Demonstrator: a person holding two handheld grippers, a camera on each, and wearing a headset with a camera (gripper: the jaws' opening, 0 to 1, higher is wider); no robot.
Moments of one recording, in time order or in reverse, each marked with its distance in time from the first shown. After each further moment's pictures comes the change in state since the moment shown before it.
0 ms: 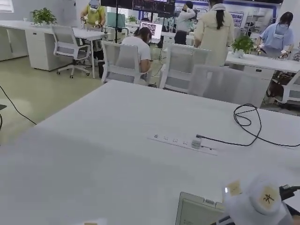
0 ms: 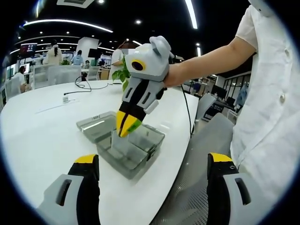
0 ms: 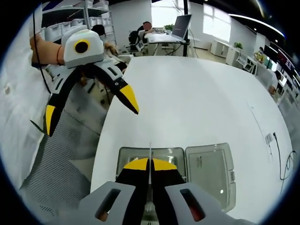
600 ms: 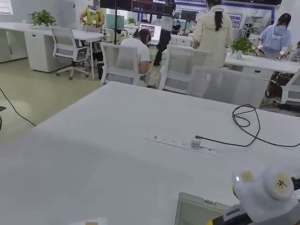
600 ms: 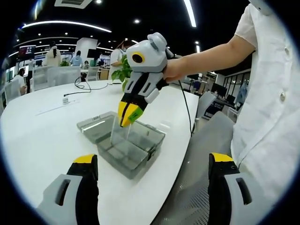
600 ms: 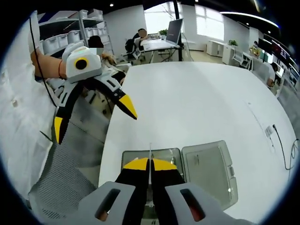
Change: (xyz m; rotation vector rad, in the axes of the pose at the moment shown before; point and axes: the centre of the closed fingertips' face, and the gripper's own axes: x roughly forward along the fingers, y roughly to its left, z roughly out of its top) left arm -0.001 0.000 0.001 0.018 0.009 0.004; right arm -0.023 -0.006 0.006 0.097 -0.077 0.032
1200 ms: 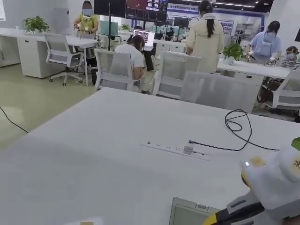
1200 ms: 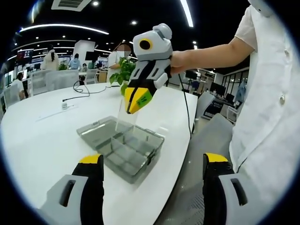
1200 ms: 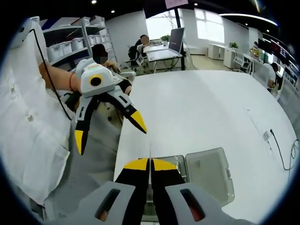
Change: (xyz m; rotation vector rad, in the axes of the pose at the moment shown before) left arm 0.000 -0.002 0.012 0.028 -0.007 -0.006; right arm -0.032 0.016 0.025 0.014 -0.054 0.030
